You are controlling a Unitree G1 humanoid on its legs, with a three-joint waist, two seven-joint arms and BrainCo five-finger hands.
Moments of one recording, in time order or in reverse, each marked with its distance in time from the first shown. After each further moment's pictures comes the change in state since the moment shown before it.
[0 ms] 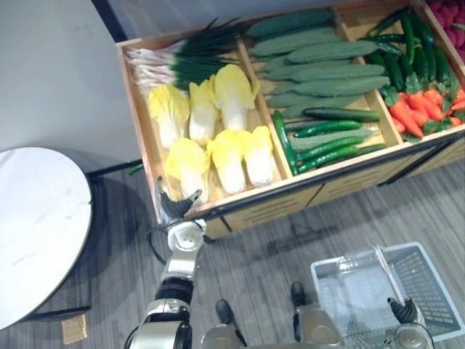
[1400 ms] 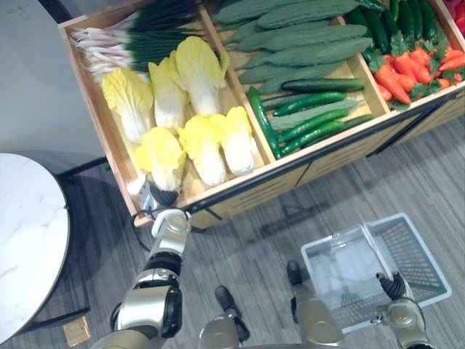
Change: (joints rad) left arm -0.219 0.114 0.068 0.332 0.274 0.115 0.016; right arm -0.104 -0.038 0.119 0.013 0.035 -0.046 -0.004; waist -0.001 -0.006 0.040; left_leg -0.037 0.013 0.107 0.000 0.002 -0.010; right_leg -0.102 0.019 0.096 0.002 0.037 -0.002
